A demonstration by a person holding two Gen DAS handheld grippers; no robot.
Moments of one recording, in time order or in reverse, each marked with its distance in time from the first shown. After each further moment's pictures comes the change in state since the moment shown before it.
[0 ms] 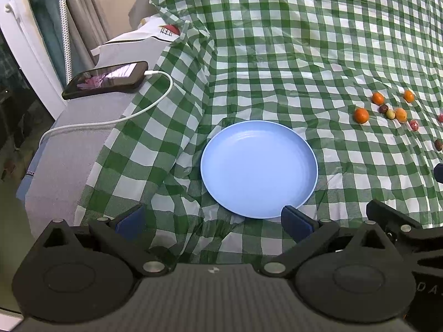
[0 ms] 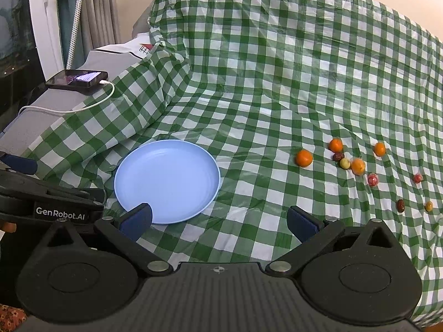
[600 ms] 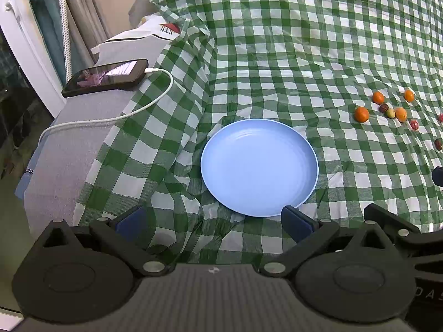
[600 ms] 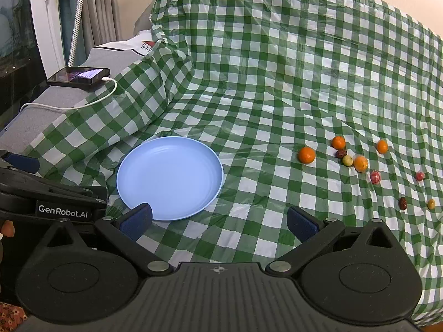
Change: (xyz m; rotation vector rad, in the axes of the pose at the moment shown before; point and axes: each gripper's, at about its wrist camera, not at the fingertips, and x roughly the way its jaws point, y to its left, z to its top) left arm 0.001 0.002 0.000 -0.003 0.006 -0.001; right arm 0.001 0.000 -0.002 -0.002 0.013 0.015
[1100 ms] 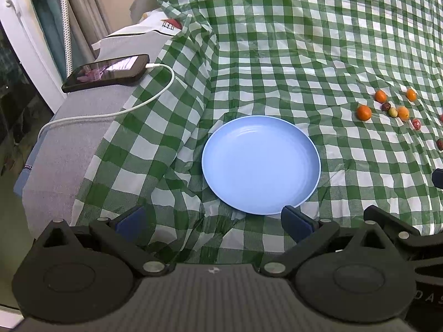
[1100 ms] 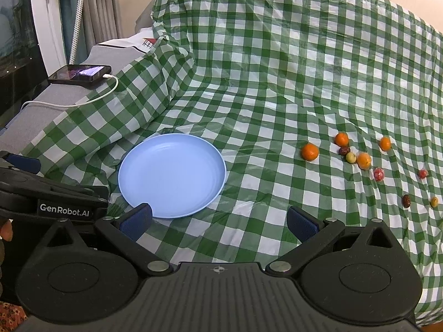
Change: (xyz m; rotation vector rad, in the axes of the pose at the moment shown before) left arm 0.005 0.002 0.000 -0.009 0.014 0.002; right arm 0.004 0.002 -0.001 -0.002 0.007 0.013
